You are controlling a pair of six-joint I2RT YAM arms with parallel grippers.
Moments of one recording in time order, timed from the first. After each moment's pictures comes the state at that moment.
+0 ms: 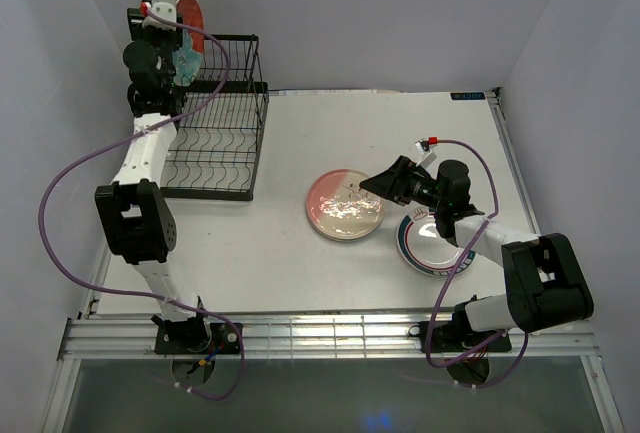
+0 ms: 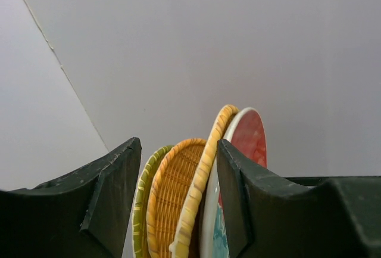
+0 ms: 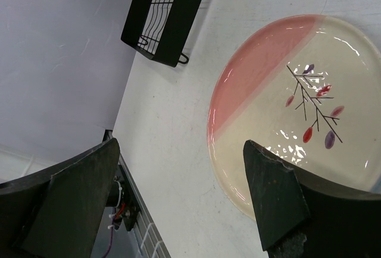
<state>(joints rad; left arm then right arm) 0.07 1.86 1.69 0.60 -0.03 0.35 0.26 1.38 0.53 0.63 -0.69 0.83</state>
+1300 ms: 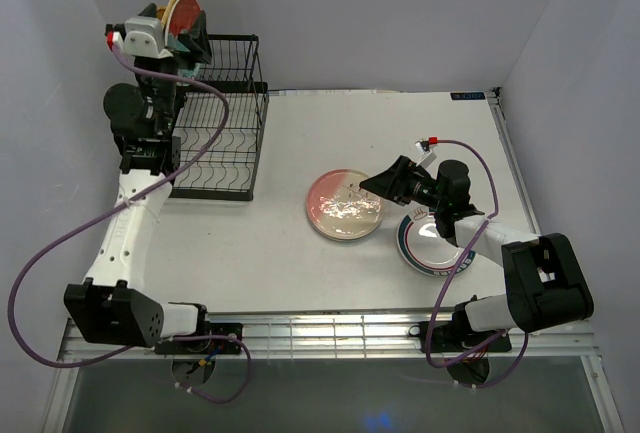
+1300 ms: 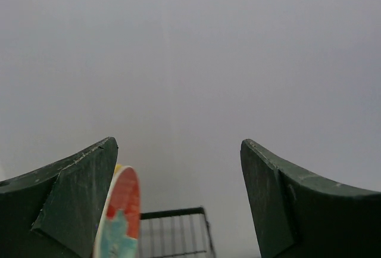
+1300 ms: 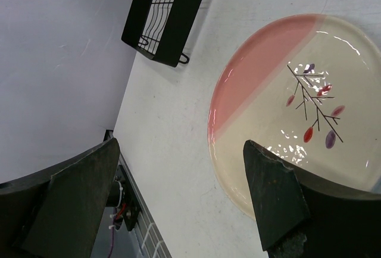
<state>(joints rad) -0.06 1.33 1.40 0.57 0.08 0.05 0.26 1.38 0.53 0.63 -0.69 0.83</state>
